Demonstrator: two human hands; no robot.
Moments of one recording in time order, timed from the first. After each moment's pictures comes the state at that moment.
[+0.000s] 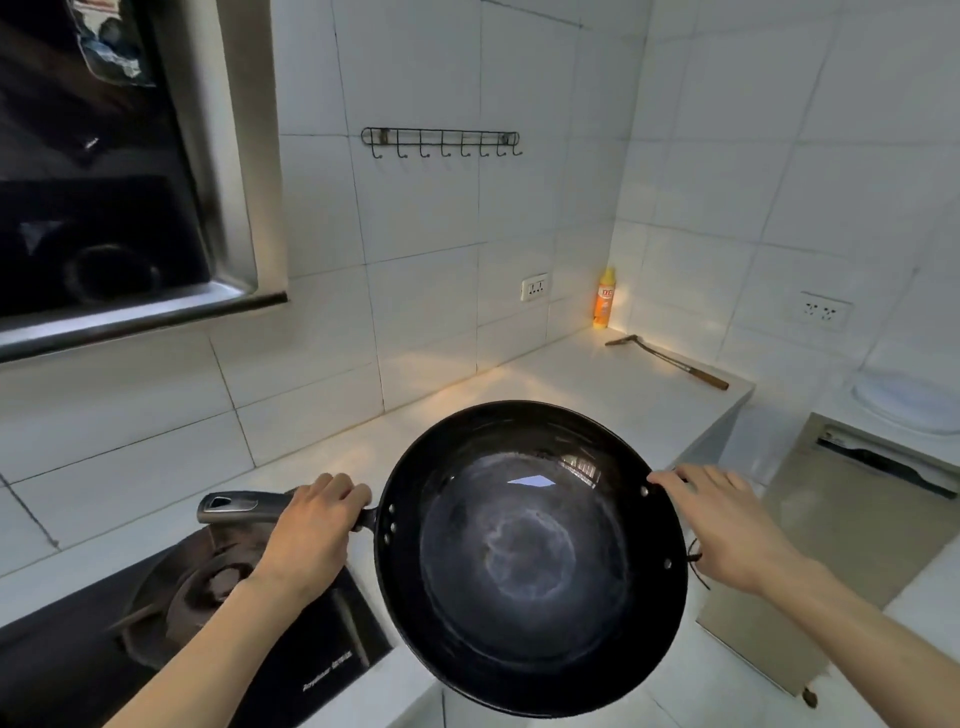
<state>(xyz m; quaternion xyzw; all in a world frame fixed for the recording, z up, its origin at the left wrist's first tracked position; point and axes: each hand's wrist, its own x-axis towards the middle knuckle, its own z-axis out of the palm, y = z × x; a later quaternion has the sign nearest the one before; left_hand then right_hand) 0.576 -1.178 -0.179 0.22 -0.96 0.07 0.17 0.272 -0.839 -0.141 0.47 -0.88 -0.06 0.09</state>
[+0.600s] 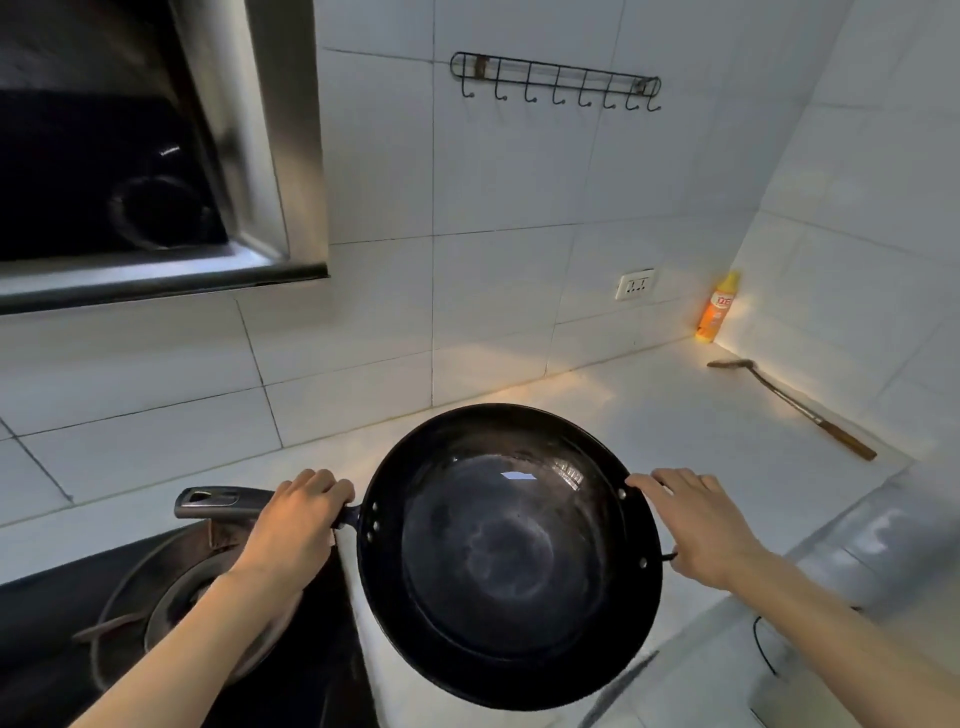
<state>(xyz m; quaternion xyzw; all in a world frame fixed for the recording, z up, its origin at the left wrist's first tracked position) 0.525 -1.305 -0.225 0.35 -0.92 0.03 0.14 0.143 -1.055 -0.184 0.58 -0.81 -0.08 0.03</state>
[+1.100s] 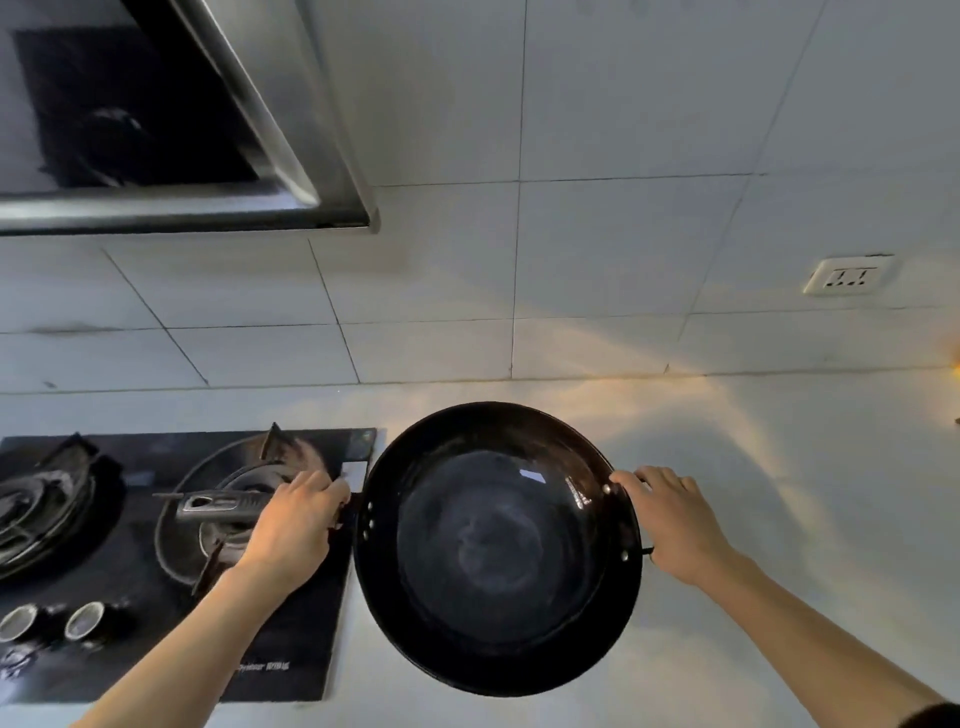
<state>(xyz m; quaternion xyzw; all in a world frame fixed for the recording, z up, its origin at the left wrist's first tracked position) 0.470 -1.267 -0.261 0.58 -0.82 0.03 0.02 0.026 -1.217 -0.278 0.73 -0.68 -0.05 -0.03</state>
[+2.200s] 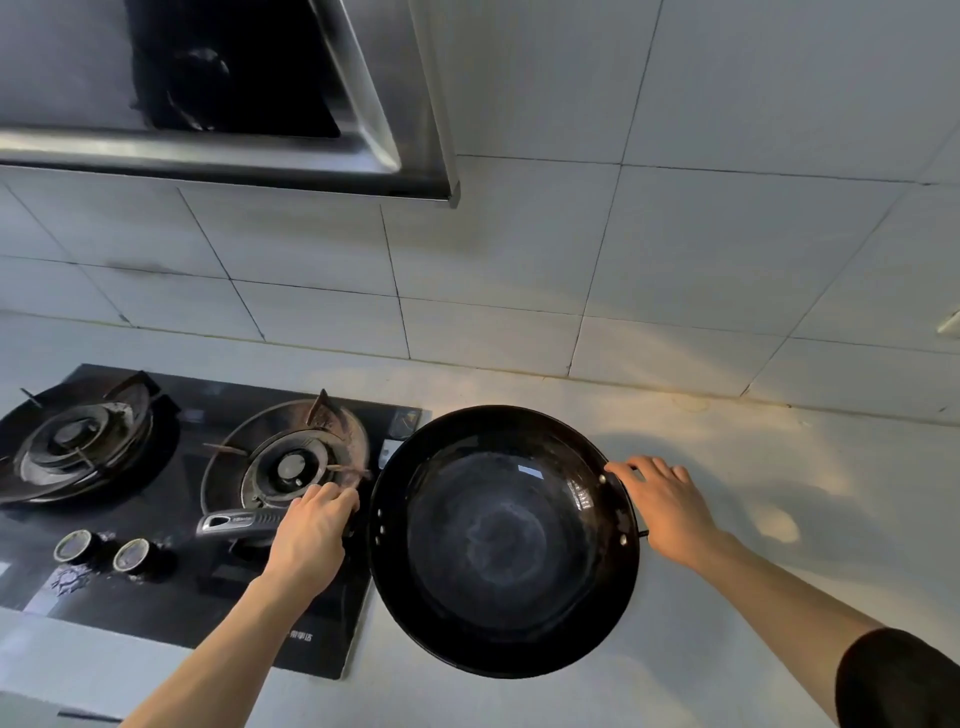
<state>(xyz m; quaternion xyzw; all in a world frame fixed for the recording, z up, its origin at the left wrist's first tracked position) 0.501 -1.256 -0.314 0.68 -0.73 -0.05 0.04 0.065 -1.305 -0.305 0.79 -0.61 -0.09 -0.03</state>
